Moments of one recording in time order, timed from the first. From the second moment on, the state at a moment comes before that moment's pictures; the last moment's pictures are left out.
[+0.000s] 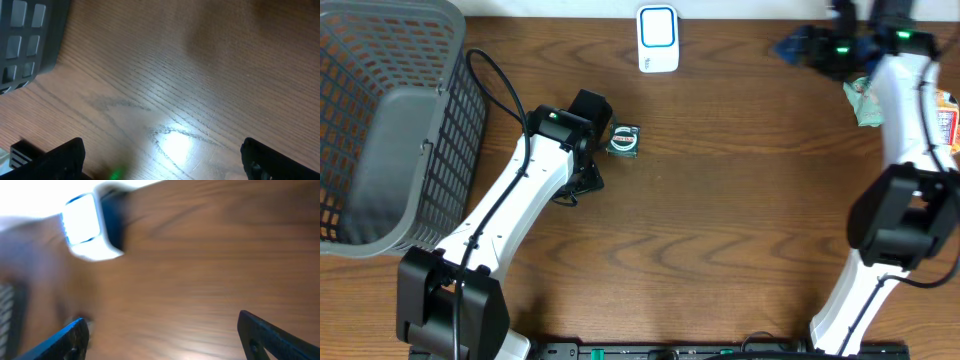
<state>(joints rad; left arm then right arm) -0.39 1.68 1.36 -1.29 -0.29 -0.77 -0.11 2.14 1.99 -0.83 -0.56 0.12</state>
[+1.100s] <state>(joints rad) -0.39 1.68 1.36 -1.29 -0.29 -0.77 0.61 2.37 1.99 -0.76 -0.09 0.49</state>
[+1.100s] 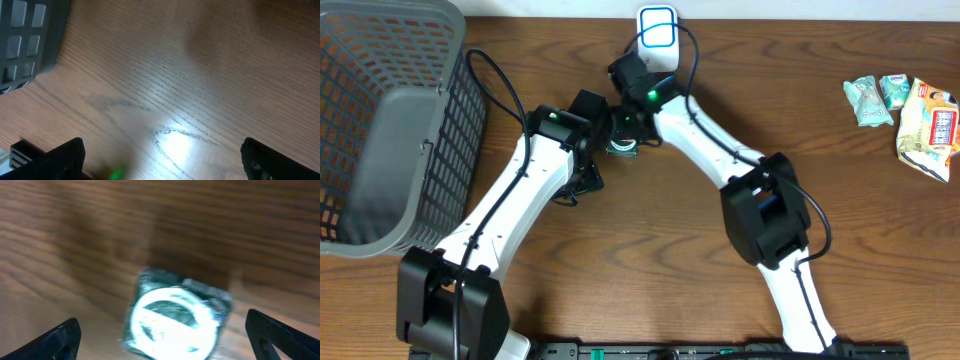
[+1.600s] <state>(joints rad) -0.39 1.68 1.36 -1.29 -0.29 -0.77 0.63 2.37 1.99 -0.79 0.06 0.60</state>
